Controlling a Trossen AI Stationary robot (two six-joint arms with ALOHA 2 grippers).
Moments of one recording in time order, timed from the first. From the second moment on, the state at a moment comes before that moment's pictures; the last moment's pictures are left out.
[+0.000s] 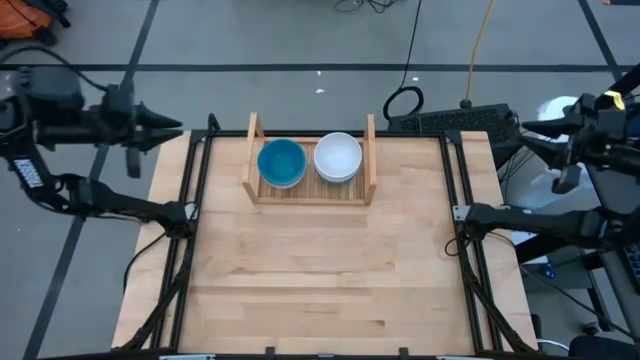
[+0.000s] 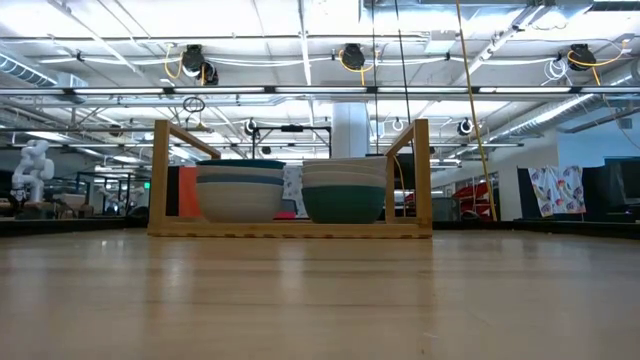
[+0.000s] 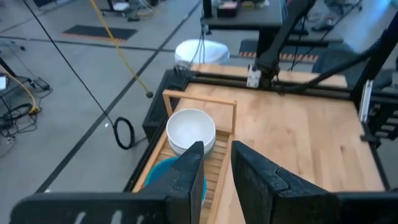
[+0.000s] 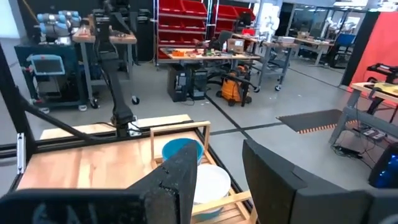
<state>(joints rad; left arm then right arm) 0.38 1.17 2.33 -1.57 0.08 0.11 -0.54 0.85 2.06 -1.36 -0.15 -0.10</state>
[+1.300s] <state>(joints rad) 0.37 0.62 1.67 -1.35 0.08 -0.04 -0.54 0.34 1.21 -0.85 -0.13 0.07</state>
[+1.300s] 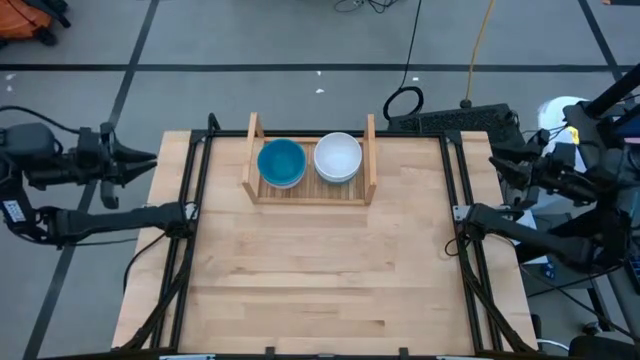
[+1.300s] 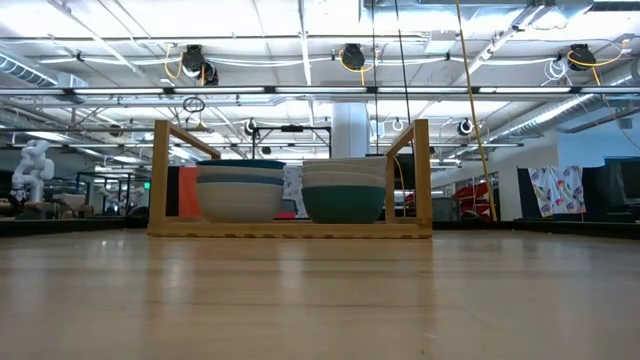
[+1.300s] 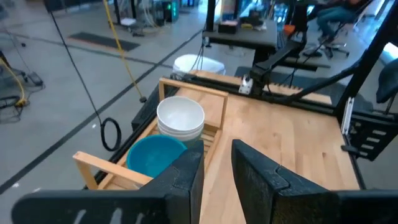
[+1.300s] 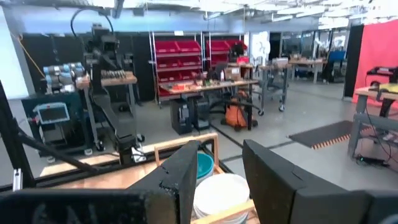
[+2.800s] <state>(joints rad) 0.54 0.01 1.07 -1.10 0.33 -0.11 -0.54 0.11 0.94 -0.75 -0.13 0.18</state>
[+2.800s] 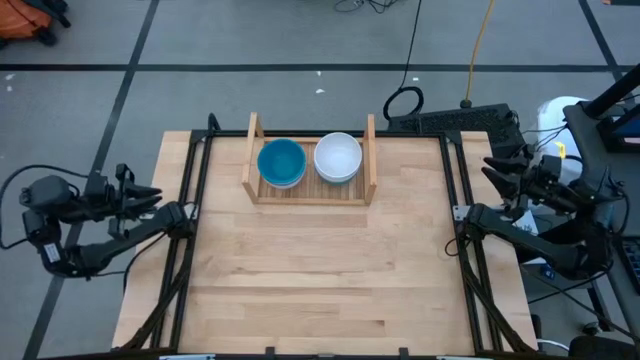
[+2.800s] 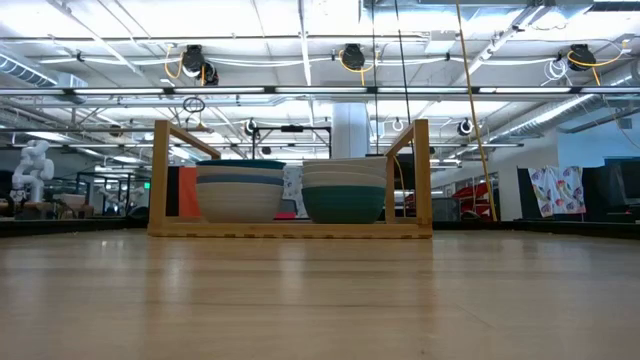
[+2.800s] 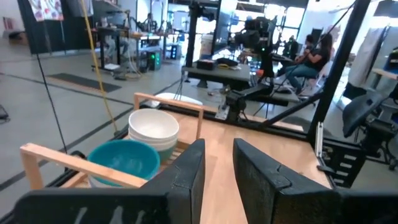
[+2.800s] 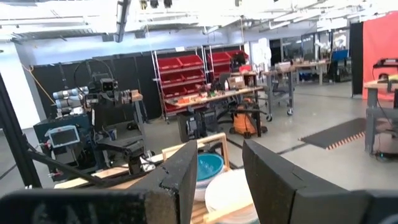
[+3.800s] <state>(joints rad) 0.69 0.00 0.60 -0.51 0.63 -0.14 -0.54 0.10 0.40 -0.20 -0.22 0.12</state>
